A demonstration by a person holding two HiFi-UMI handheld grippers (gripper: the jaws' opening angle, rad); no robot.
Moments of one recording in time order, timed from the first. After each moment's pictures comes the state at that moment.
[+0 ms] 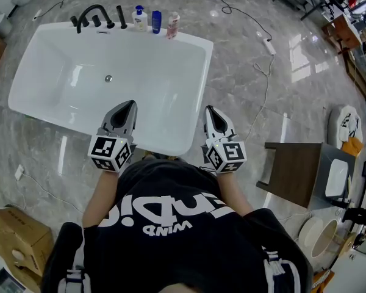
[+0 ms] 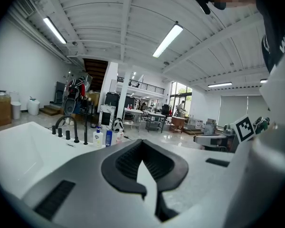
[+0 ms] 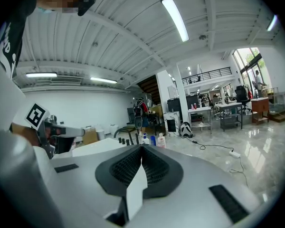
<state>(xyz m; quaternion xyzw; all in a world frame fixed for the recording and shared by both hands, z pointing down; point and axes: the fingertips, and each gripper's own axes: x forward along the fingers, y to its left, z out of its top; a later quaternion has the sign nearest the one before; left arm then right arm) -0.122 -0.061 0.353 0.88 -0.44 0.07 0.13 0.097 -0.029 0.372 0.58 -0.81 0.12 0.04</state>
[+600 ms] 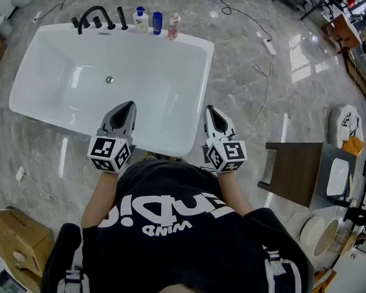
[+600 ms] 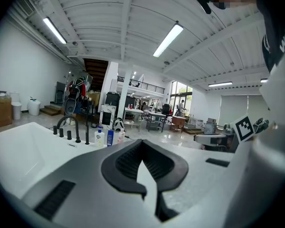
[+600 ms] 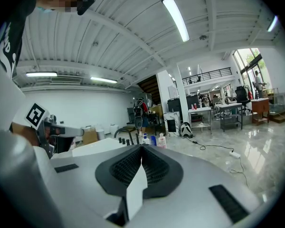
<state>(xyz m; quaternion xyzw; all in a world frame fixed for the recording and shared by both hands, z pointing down) -0.134 -0.062 0.352 0.88 -0.45 0.07 0.13 0.089 -0.033 0.370 0.58 -0.81 0.12 0.04</state>
